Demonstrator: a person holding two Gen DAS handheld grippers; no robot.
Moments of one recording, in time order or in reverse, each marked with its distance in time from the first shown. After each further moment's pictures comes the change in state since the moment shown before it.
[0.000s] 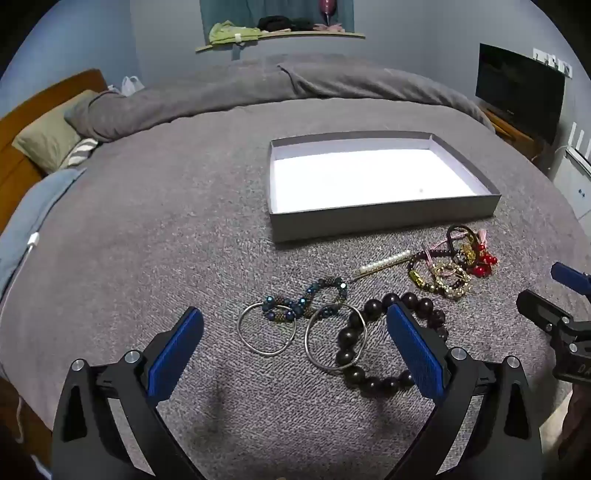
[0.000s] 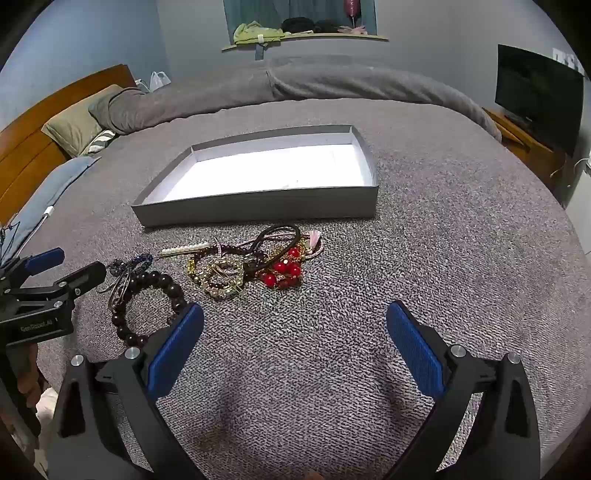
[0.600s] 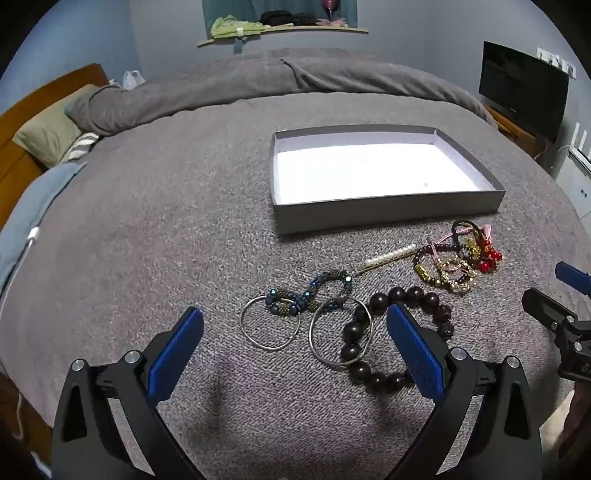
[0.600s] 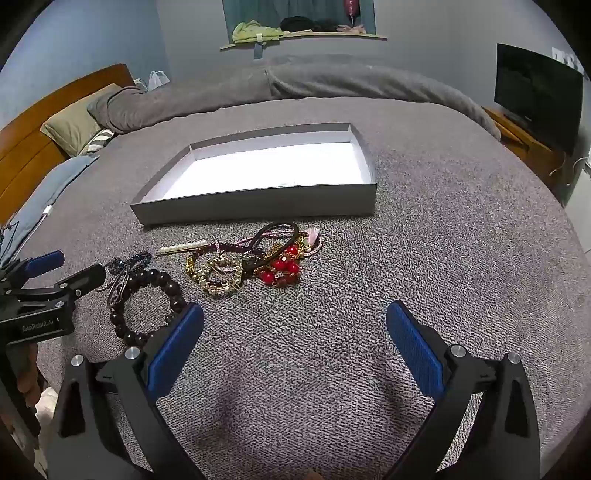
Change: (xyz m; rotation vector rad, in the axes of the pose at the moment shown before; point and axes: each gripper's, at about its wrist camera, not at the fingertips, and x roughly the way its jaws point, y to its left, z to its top) left arm 0.006 0.003 -0.006 -0.009 0.020 -0.002; right arm 0.000 -0.001 -0.002 0.003 0.010 0.000
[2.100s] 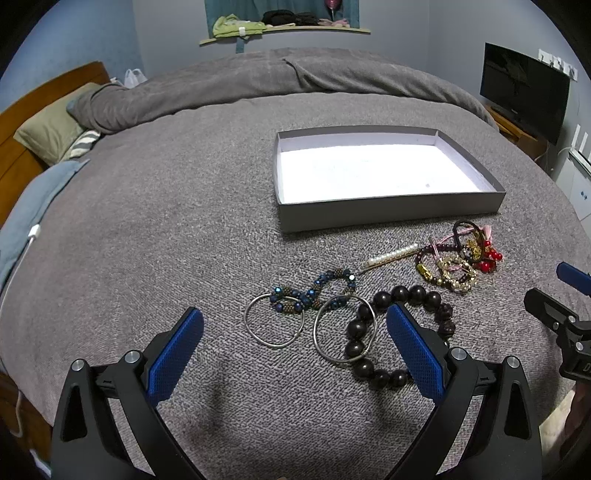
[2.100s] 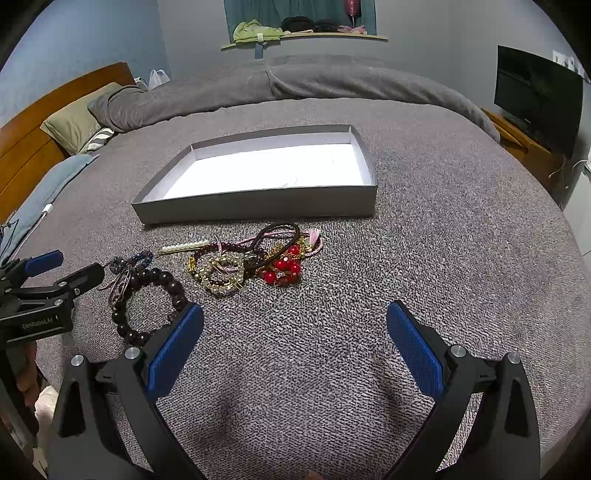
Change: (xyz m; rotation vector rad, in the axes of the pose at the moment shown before) left arm 0.001 0.003 -0.003 -0.006 0.008 0.001; right arm -0.005 0.002 0.002 -0.006 0.001 -0.007
